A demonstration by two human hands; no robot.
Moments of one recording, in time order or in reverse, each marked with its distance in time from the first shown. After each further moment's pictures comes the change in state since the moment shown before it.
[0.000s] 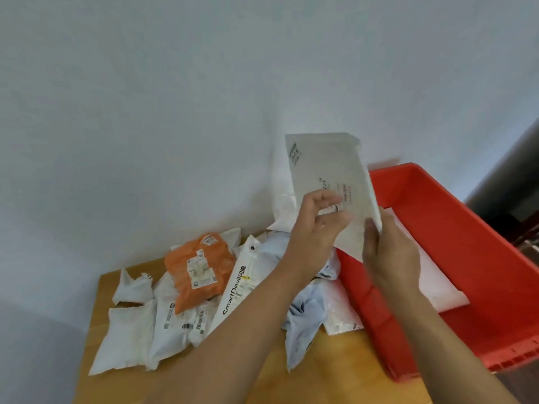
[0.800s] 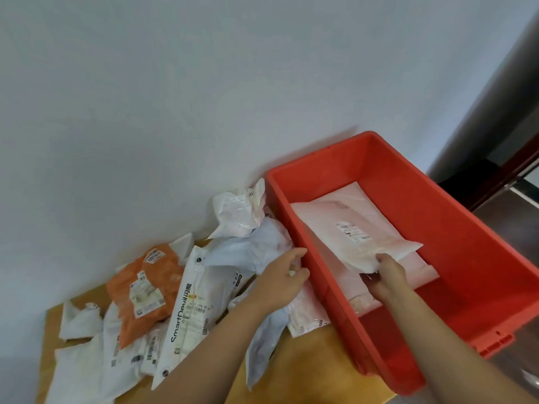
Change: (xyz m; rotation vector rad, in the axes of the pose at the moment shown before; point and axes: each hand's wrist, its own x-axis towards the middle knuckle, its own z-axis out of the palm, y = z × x) left_hand 0.058 -0.141 0.042 0.689 -0.272 -0.436; right_hand 0.014 0.231 0.046 1.071 0.101 1.515
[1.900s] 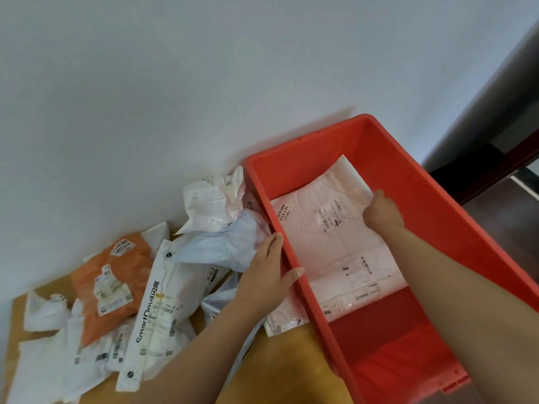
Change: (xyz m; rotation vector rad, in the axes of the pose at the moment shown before) left_hand 0.046 -0.013 0.032 0.417 0.109 0.063; right_hand 0.106 -0.097 0.054 -1.597 0.091 -0.630
